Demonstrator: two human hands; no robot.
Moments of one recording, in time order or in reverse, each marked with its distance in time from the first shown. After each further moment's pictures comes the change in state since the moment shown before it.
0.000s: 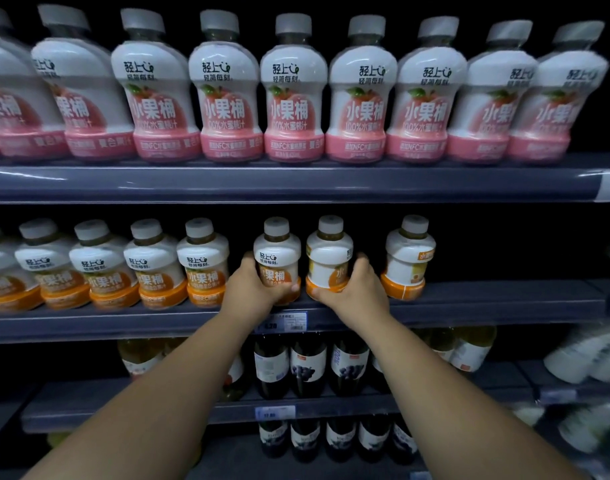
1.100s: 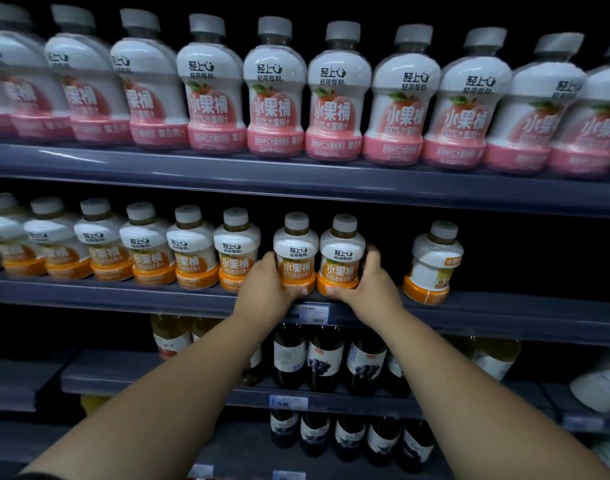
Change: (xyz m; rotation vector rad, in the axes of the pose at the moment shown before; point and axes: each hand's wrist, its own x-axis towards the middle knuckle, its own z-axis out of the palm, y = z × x) left_hand -0.024 -0.001 -0.018 0.235 0.054 0.042; right_hand -0.006 -0.015 -0.001 0.046 -0.120 -0.153
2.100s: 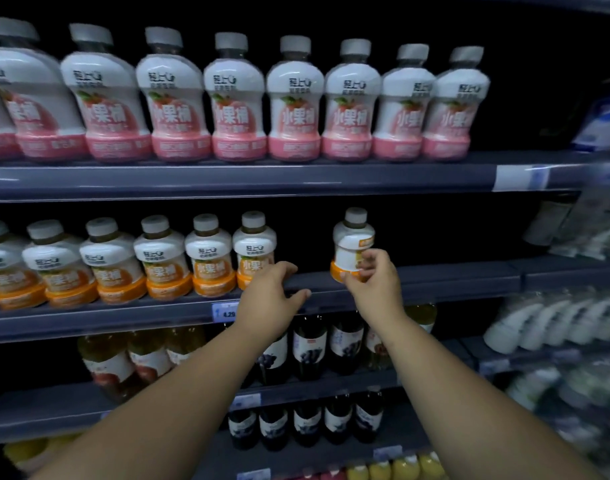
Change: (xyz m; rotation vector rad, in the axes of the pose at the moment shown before) left_hand -0.048 0.084 0.054 -0.080 -0.130 0.284; right_hand -0.044 0.077 -0.076 0.258 0.376 0.095
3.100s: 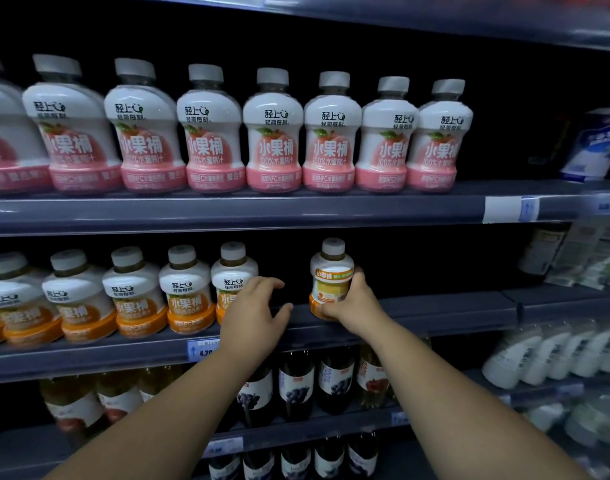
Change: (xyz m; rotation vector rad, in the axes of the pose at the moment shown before) left_hand 0.033 -0.001 0.013 0.124 0.166 0.109; right_hand 0.056 -0.001 0.002 -0.095 -0.297 0.112
